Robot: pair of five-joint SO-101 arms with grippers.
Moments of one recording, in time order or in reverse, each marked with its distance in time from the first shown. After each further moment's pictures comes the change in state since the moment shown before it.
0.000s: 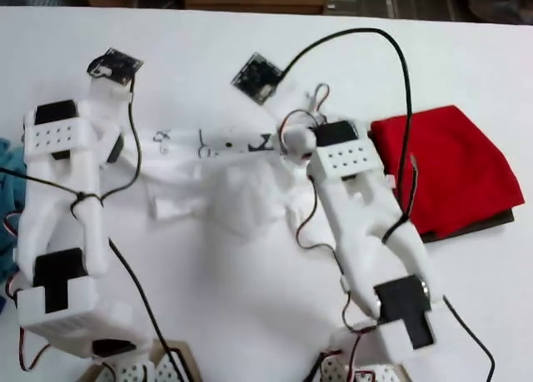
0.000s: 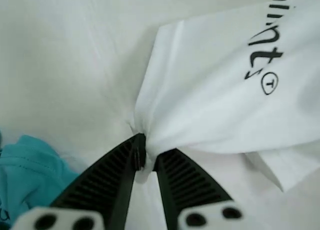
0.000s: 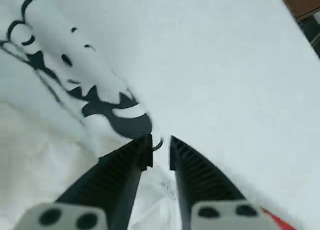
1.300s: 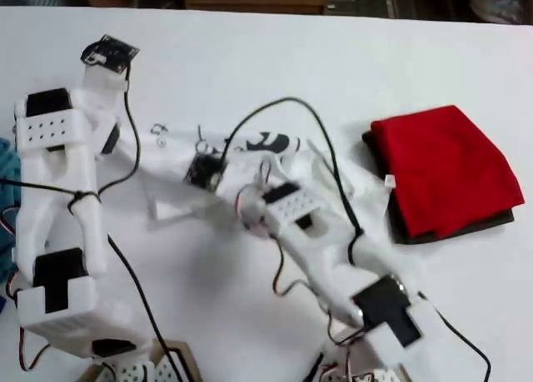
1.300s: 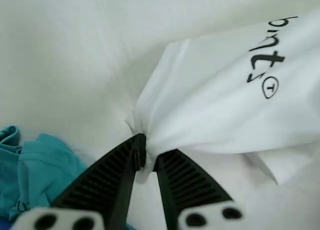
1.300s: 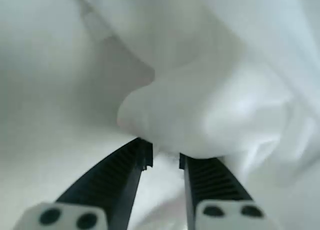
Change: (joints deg) left arm 0.0 0.0 -7.6 6.5 0.0; right arm -12.5 4.1 22.1 -13.8 0.7
